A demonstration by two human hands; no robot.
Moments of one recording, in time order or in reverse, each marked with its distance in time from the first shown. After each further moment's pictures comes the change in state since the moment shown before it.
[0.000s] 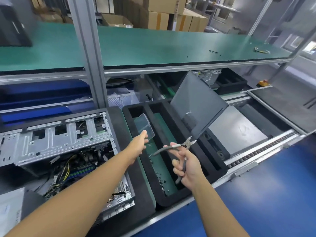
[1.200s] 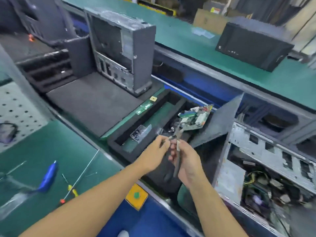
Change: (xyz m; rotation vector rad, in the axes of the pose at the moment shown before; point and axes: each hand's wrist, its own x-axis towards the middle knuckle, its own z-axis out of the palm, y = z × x) left_hand -0.385 -0.271 -0.383 -0.077 0.811 0.227; right_hand -0.173 0.362 0.429 -0.428 -0.730 0.318
